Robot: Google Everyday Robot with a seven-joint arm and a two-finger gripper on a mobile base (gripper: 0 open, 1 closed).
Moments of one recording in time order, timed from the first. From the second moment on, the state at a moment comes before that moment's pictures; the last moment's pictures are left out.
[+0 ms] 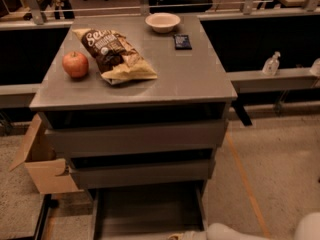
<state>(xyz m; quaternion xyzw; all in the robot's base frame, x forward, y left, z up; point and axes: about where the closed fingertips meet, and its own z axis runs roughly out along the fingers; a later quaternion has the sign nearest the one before) 0.384 -0.047 0.184 -0.60 0.70 0.27 0.29</state>
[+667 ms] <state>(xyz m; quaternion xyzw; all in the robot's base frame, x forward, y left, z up) 0.381 -0.047 0.187 -0.60 0.70 0.27 0.30</state>
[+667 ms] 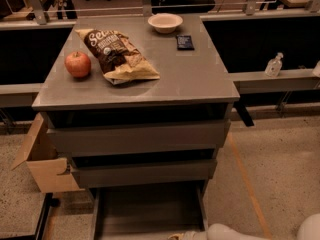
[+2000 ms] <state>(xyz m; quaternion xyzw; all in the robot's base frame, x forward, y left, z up) 0.362 -0.048 0.186 -0.59 0.70 0.27 0.30</state>
